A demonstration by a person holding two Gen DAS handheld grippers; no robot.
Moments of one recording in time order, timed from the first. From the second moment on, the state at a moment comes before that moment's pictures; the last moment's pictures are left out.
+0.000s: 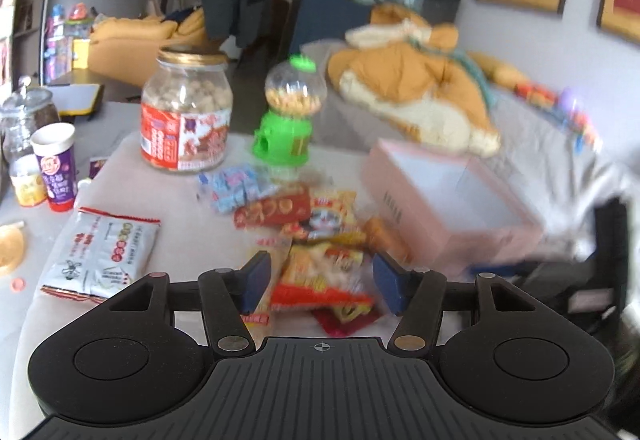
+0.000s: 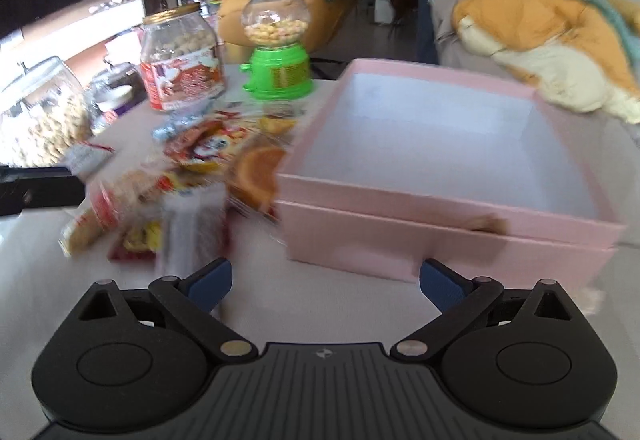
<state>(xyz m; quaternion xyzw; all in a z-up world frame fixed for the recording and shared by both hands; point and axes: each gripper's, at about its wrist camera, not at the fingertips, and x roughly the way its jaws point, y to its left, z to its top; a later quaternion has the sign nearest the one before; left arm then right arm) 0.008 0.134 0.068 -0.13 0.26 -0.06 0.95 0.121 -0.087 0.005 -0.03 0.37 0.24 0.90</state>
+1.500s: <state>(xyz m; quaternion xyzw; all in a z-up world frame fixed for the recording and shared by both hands) 0.005 0.066 0.033 -0.14 0.35 -0.07 0.92 0.061 -0.107 -0.001 -0.09 0.40 0.22 0.89</state>
